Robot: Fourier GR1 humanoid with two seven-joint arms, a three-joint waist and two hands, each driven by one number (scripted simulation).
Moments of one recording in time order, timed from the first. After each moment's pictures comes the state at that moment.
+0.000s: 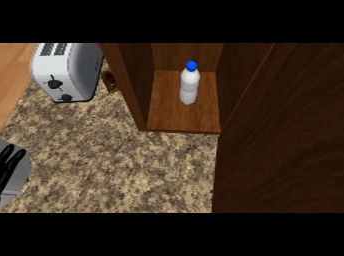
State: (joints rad) left arm 0.37 0.85 -0.27 -1.92 0.88 0.08 -0.61; right arm 0.60 -0.51 0.24 -2.37 -0.55 0.66 -0.03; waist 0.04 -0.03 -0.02
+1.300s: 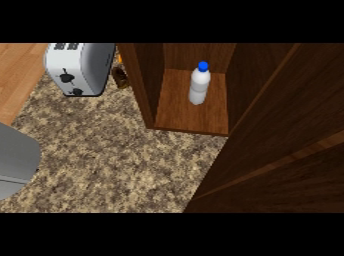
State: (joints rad) left arm 0.55 0.98 -0.06 -1.88 1.00 -0.15 -0.65; right arm 0.02 -0.30 0.62 -2.34 -0.38 0.29 0.42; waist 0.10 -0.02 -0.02
